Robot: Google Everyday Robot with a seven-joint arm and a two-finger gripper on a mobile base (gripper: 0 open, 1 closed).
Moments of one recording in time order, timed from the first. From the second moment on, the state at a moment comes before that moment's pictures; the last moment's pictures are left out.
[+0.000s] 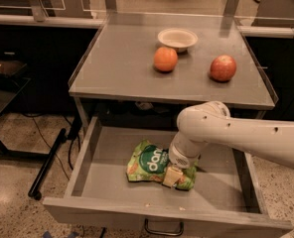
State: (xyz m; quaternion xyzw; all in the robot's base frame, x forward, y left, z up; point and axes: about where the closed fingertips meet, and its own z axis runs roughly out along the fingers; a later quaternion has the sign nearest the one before) arm 0.495 -0.083 0.590 -0.60 0.79 0.07 0.09
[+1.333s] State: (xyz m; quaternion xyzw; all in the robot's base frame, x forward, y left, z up) arm 0.496 -0.078 0.672 -0.60 0.79 0.07 0.10
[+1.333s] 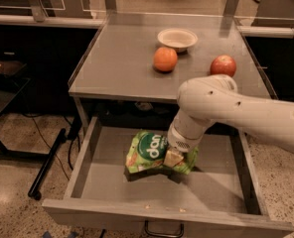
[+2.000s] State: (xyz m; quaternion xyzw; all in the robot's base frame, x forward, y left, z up) arm 0.490 -0.075 0.725 -0.60 0.79 0.06 0.11
